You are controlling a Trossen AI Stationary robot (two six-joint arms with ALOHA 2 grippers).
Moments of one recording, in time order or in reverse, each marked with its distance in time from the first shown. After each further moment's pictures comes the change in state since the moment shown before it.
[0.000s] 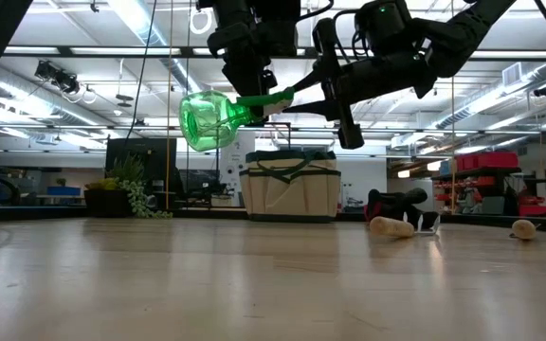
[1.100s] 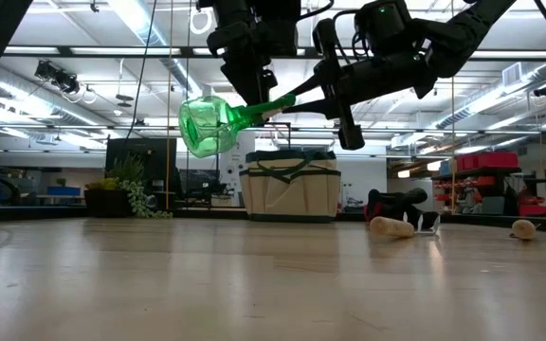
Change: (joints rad) left arm -0.005 0.000 0.000 -0.003 0.002 -0.003; right arm 0.000 0.000 -0.001 -0.003 -0.004 -0.013
